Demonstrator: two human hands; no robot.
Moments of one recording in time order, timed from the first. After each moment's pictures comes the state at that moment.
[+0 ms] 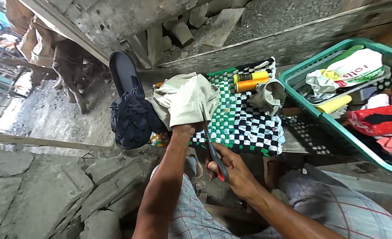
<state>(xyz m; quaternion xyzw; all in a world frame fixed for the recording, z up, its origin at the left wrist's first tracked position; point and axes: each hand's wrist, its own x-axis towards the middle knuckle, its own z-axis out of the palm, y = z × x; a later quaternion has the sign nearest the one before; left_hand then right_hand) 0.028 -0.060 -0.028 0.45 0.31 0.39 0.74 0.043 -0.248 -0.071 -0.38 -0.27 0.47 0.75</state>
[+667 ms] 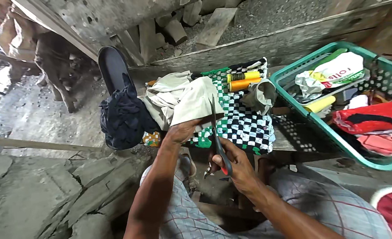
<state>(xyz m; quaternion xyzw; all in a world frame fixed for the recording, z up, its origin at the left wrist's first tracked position) 0.020 -0.053 -0.029 0.59 0.11 0.20 0.78 0.059 -0.257 -0.079 -0.40 -0.25 0.42 0.77</state>
